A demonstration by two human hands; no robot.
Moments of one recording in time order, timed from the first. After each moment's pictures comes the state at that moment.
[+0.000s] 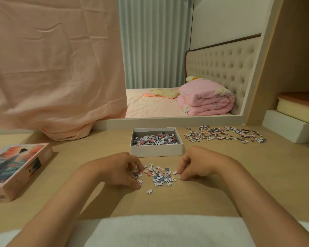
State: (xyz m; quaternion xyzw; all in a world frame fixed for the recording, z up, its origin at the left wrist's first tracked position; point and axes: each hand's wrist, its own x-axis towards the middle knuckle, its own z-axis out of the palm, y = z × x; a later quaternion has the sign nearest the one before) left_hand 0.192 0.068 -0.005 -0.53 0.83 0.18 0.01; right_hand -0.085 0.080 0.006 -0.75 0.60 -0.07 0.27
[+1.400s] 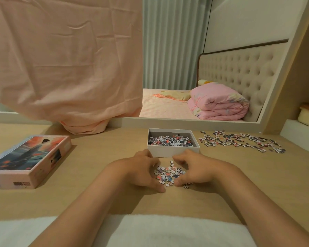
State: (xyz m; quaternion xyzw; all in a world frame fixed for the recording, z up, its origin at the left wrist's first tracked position) left_hand 0.181 0.068 -0.014 -0.54 0.83 0.14 0.03; right_hand -0.037 0.066 -0.006 -0.81 0.56 0.00 0.16
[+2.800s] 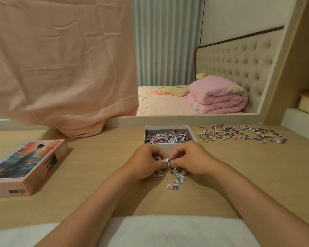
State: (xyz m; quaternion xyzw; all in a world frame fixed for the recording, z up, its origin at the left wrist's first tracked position) left_hand 0.156 0.061 -0.028 -0.51 0.75 0.28 -0.30; right_hand -0.026 0.068 -0.015 -0.70 0.56 -0.28 0.34
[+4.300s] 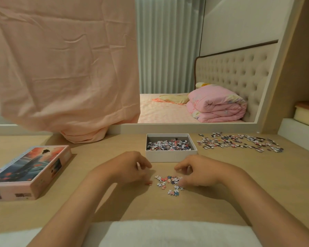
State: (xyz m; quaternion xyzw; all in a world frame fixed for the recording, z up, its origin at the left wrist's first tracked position) left_hand 0.211 0.068 -0.003 -0.51 0.84 0.13 -0.11; right_hand -0.050 0.080 0.003 -0.81 0.55 -0.05 0.19
